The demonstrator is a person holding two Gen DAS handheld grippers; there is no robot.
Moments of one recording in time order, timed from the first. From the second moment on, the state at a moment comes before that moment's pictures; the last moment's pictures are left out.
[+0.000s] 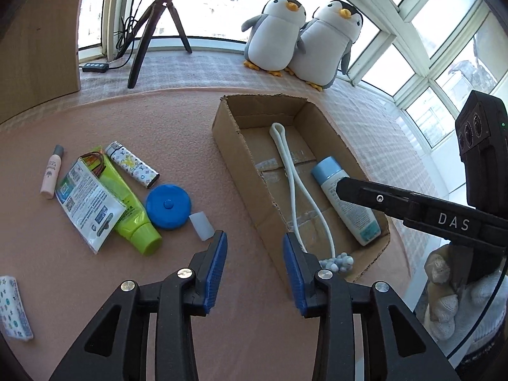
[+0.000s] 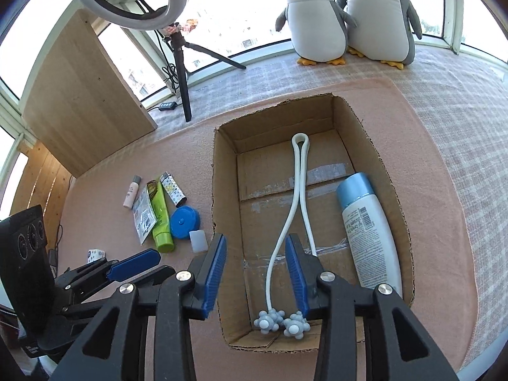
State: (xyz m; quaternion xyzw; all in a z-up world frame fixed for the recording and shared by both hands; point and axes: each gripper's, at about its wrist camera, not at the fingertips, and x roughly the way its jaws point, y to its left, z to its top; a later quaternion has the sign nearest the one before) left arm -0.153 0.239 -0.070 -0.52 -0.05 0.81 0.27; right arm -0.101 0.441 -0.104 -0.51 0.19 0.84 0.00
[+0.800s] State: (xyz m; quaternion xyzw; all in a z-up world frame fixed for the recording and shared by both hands) left arm -0.114 -0.029 -0.086 -0.52 -0.14 0.83 0.12; right arm -0.298 0.264 -0.168 -0.57 0.17 0.80 -0.09
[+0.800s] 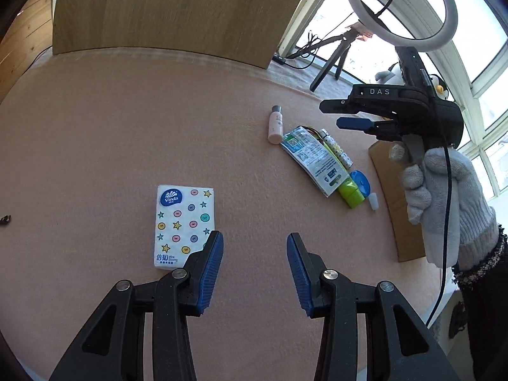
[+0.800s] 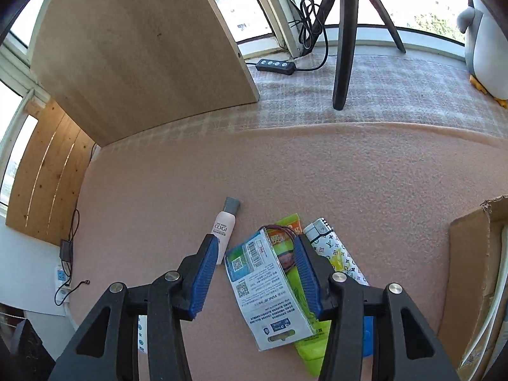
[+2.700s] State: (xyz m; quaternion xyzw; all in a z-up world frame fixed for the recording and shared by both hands) left arm -0.130 0.033 -0.120 -0.56 -0.06 0.81 0.19; right arm -0.108 0.318 -0.155 -0.53 0.18 0.83 -0.02
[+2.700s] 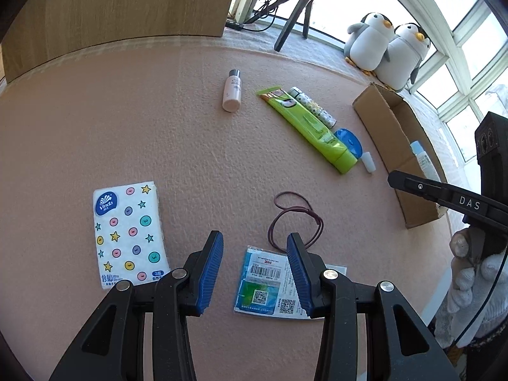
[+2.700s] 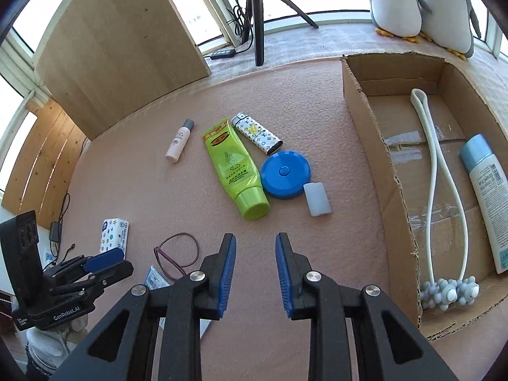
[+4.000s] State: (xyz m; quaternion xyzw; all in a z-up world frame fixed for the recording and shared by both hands) left arm -0.166 0.079 -0.154 -0.57 -0.03 0.79 0.22; right arm -0.160 0.329 -0.199 -0.59 0.09 0.80 0.06
